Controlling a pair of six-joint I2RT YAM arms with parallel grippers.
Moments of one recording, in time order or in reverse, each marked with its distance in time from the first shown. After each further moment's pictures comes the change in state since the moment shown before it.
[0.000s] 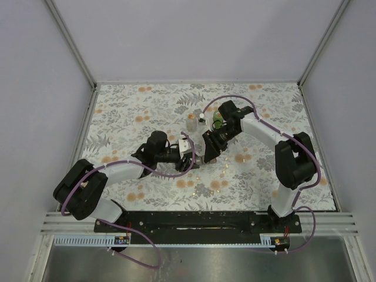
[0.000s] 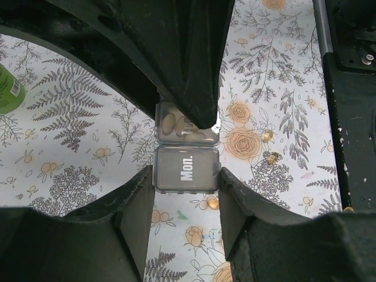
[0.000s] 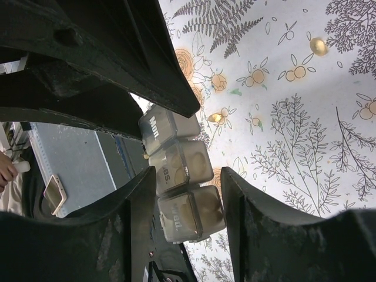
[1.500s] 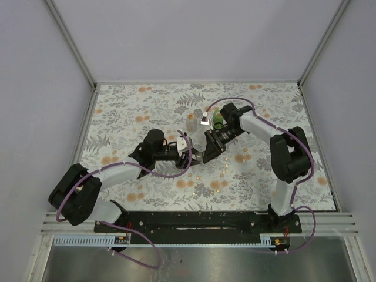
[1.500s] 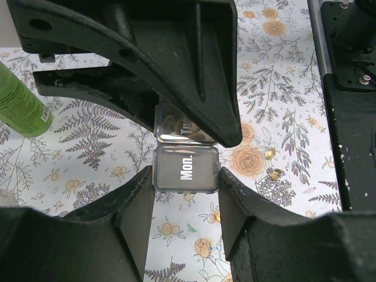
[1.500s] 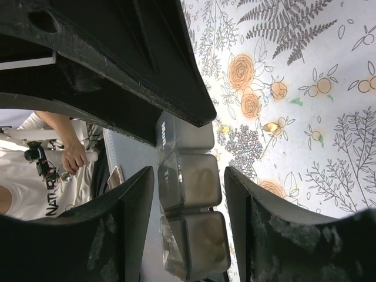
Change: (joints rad) left arm 0.000 -0.060 0.008 0.022 -0.005 -0.014; right arm -0.042 0.082 0.017 -0.097 -0.257 -0.040
